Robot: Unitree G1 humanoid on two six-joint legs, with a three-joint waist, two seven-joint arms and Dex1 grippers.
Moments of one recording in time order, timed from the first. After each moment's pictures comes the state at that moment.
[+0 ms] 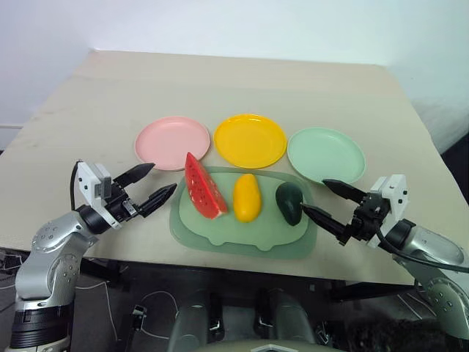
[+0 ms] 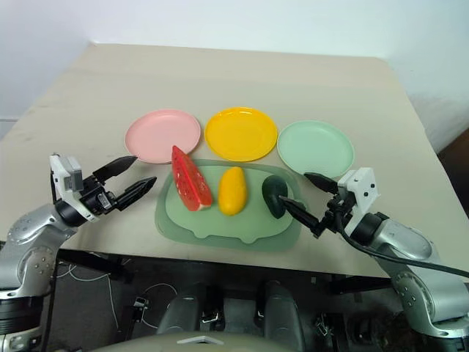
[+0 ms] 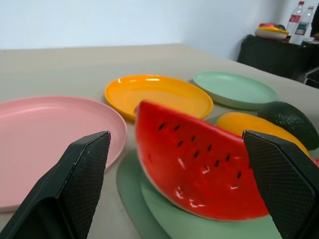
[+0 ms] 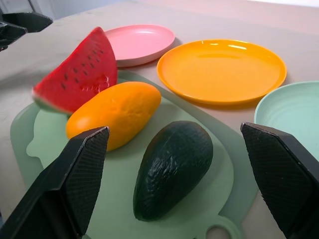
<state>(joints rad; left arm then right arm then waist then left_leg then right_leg) -0.05 0.59 0.30 -0.22 -0.67 0.29 -0.87 0.10 -0.65 -0.28 -0.57 0.69 0.52 0.66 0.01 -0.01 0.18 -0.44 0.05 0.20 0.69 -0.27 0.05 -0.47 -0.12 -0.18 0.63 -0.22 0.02</state>
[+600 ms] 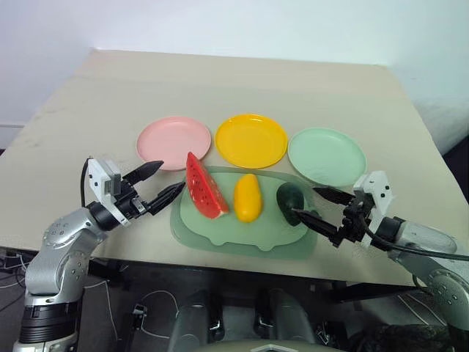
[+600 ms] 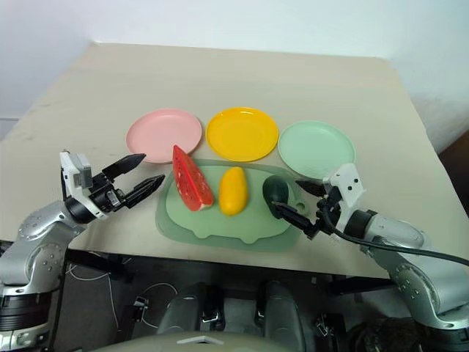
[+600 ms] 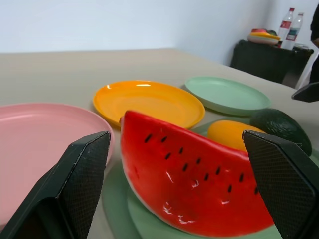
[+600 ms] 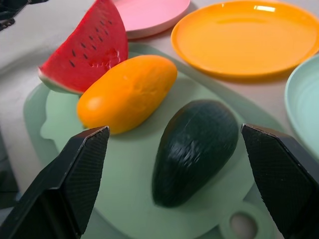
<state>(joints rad) -0.08 0.56 0.25 -0.25 -0.67 0.32 -0.84 0.04 -0.72 -0.27 -0.62 0.80 0.77 0.59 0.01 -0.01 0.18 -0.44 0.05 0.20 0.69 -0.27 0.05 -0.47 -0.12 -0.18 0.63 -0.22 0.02</state>
